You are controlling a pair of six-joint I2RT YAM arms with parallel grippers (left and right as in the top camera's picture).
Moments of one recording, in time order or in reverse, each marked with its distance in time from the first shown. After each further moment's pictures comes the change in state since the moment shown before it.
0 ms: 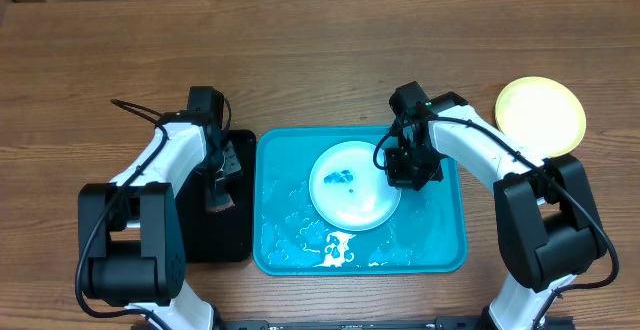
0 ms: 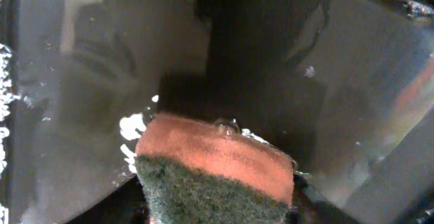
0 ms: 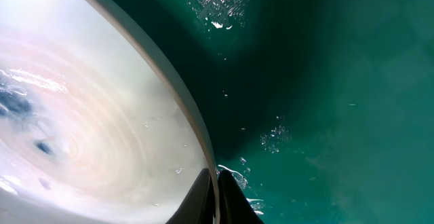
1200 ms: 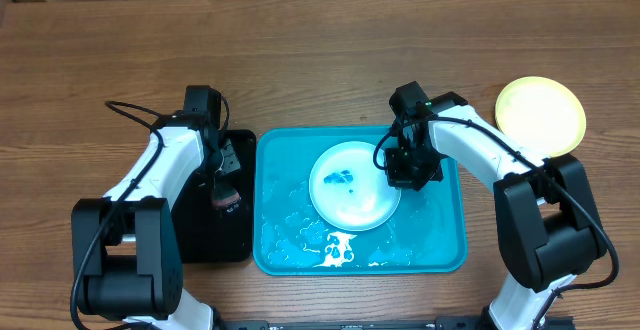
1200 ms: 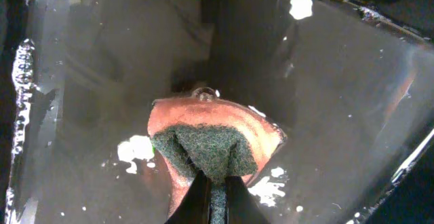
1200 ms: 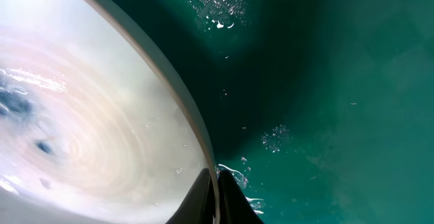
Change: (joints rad) left arm 0.000 -0.063 -0.016 0.005 0.014 -0.011; right arm 0.000 0.000 0.000 0.000 -0.001 -0.001
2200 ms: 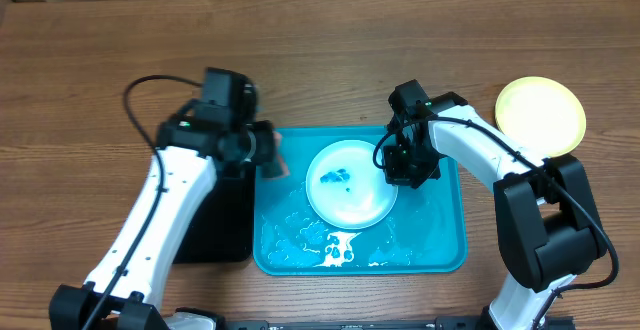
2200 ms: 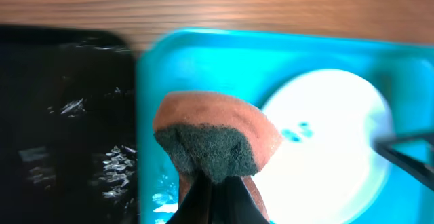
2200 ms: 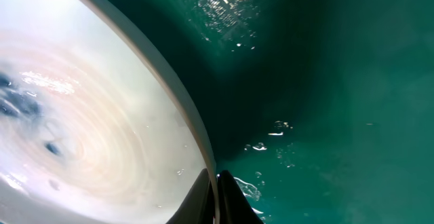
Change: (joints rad) left arm -0.218 -0.274 0.108 -0.068 0.284 0.096; right arm 0.001 0.000 0.000 0.039 -0.025 -0.001
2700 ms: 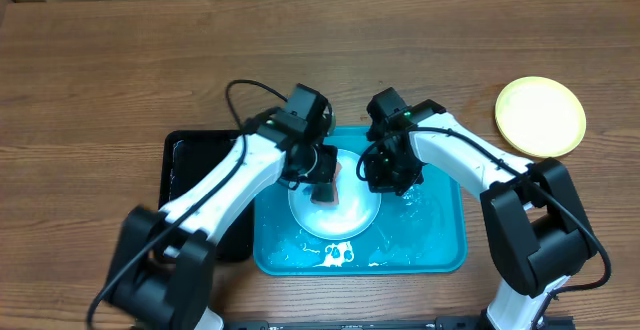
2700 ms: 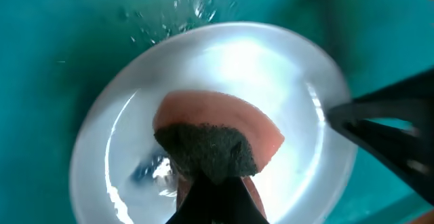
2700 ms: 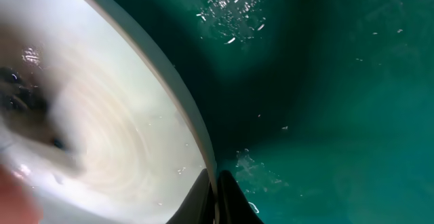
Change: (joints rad) left arm -0.248 0.262 0.000 0.110 0.069 0.019; right arm 0.098 0.000 0.000 0.025 -0.026 0.009
